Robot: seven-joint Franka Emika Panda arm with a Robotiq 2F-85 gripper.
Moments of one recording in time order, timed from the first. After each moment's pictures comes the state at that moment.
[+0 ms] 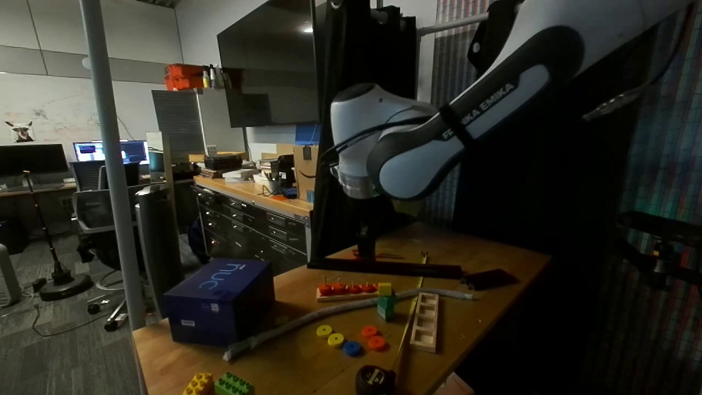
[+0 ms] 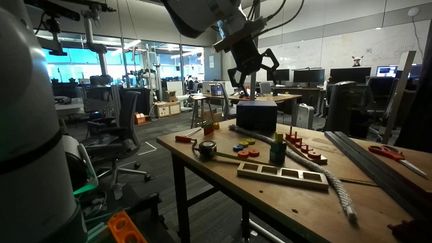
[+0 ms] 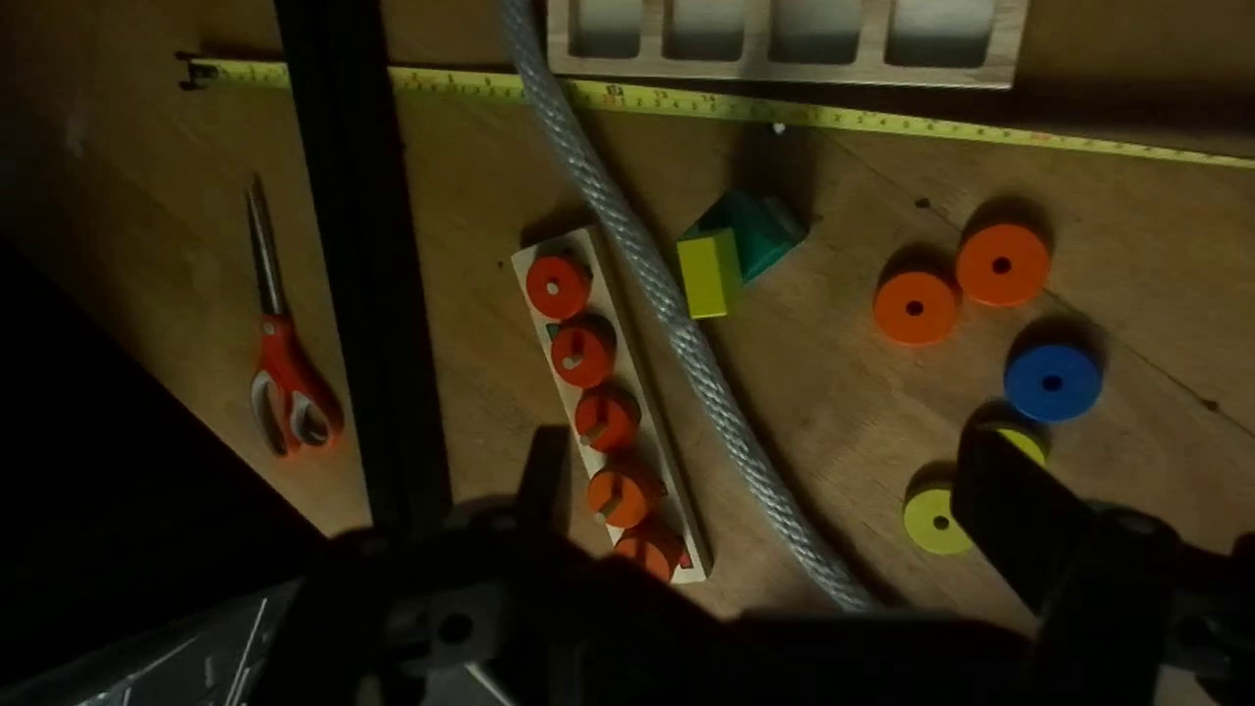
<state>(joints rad) 0.03 -0.10 0.16 -2.26 -0.53 2.24 -0.04</state>
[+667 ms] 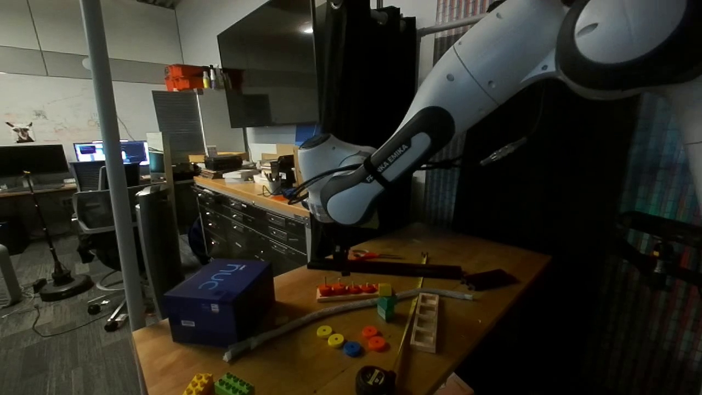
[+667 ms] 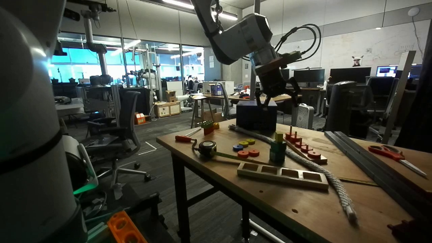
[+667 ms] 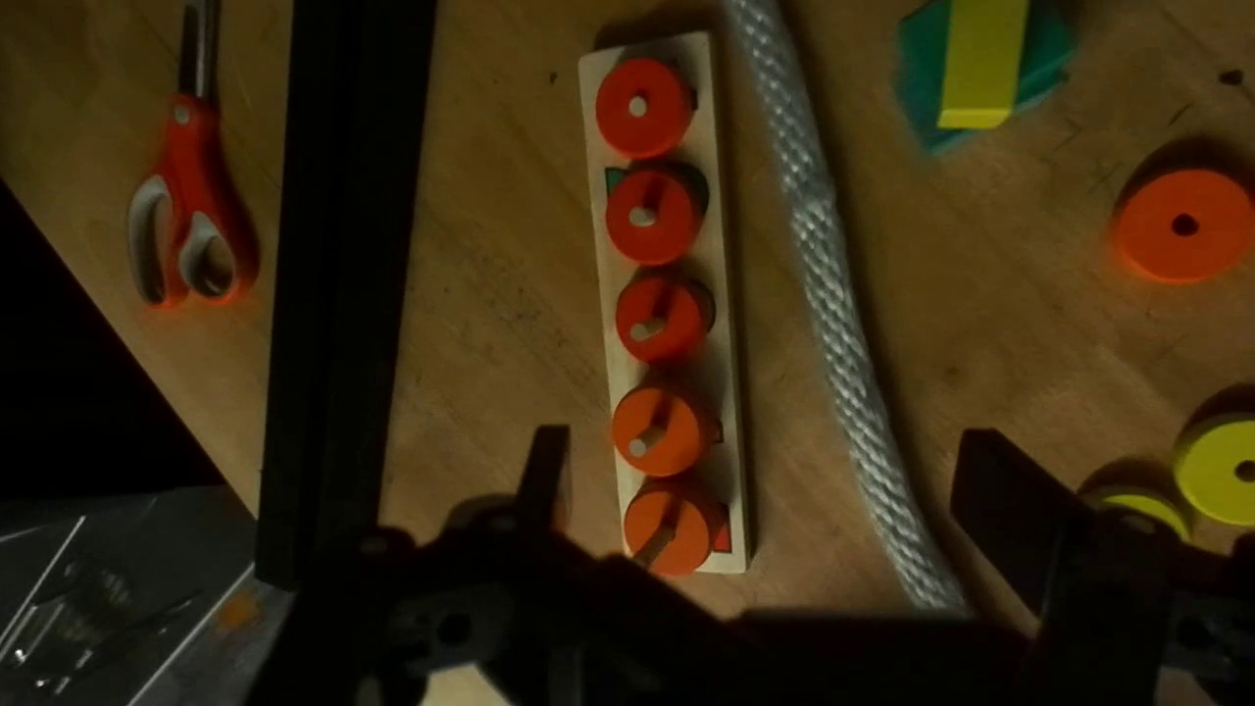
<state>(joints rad) 0.03 0.34 0.10 -1.88 -0.56 2.26 -0.32</state>
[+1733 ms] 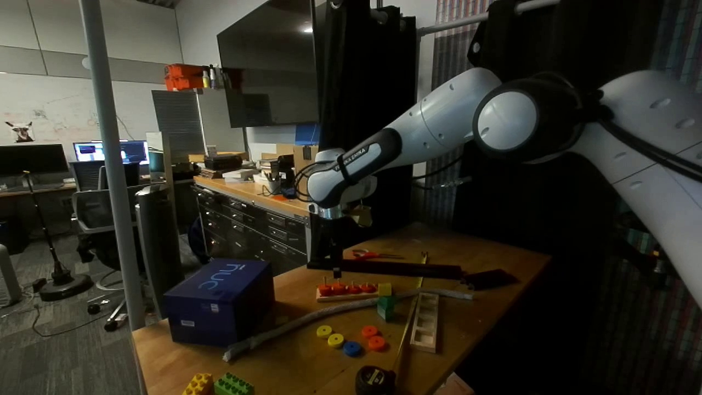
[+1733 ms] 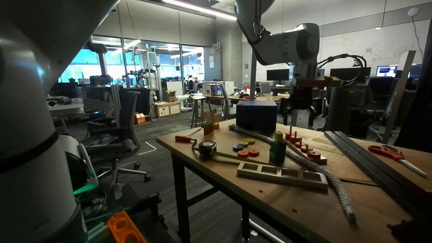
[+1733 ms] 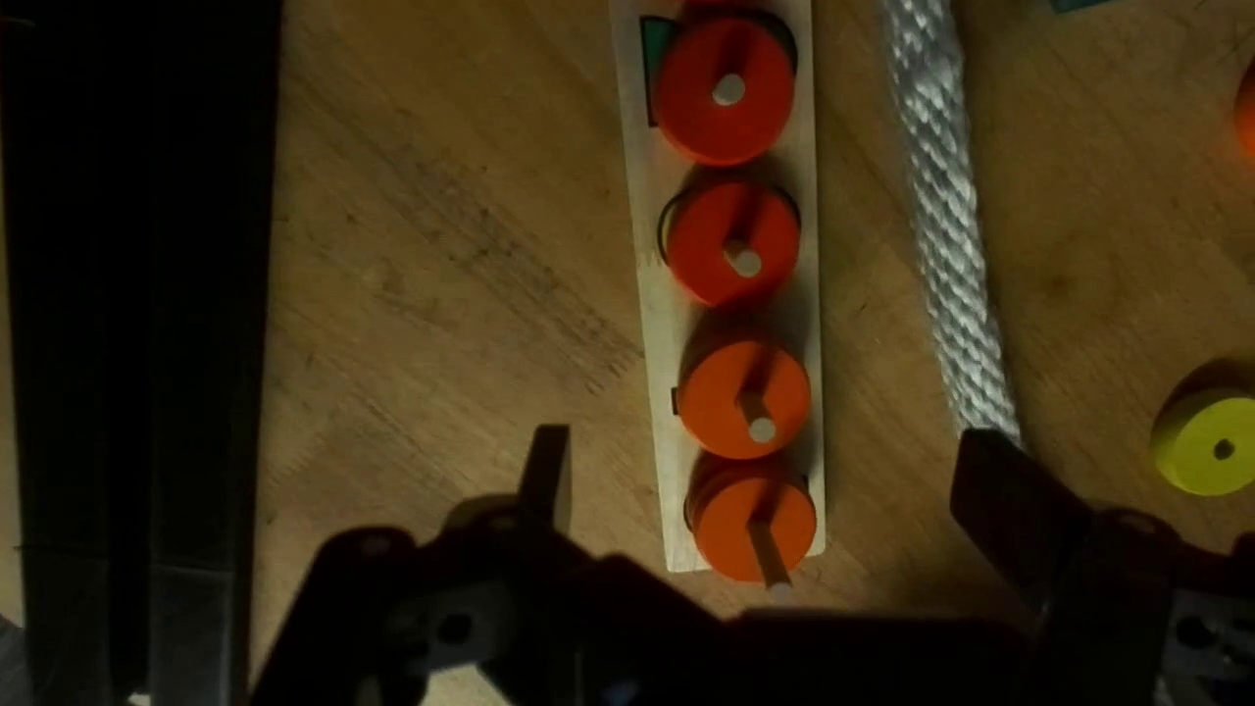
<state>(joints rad) -0.10 0.70 0.11 -1.39 -0.10 2.04 -0.77</state>
